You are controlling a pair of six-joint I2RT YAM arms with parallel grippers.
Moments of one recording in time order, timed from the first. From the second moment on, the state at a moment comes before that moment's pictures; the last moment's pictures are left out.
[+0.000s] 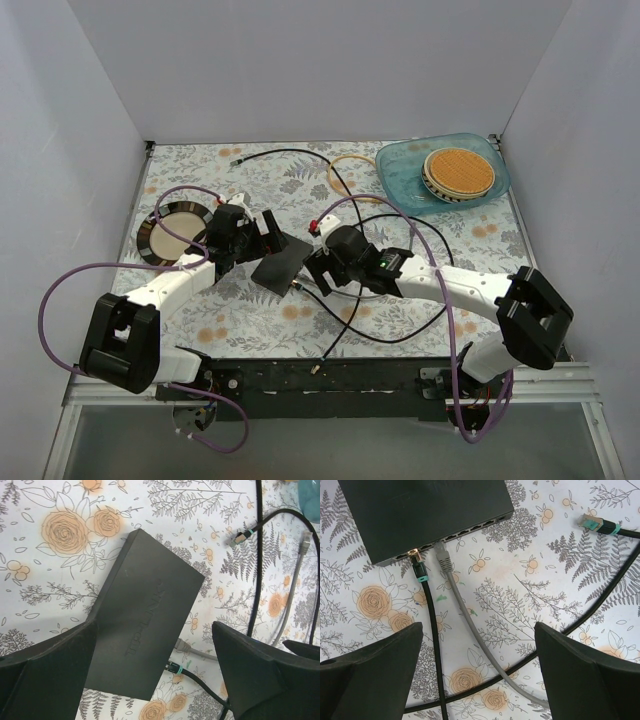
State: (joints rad) left arm -0.35 1.33 0.71 -0.07 0.13 -0.60; right arm 0.99 1.49 0.97 -0.25 0.17 0.17
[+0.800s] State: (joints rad) left arm -0.35 1.33 0.70 -0.01 0.28 -0.60; right arm 0.93 1.44 0.89 -0.29 0.17 0.20
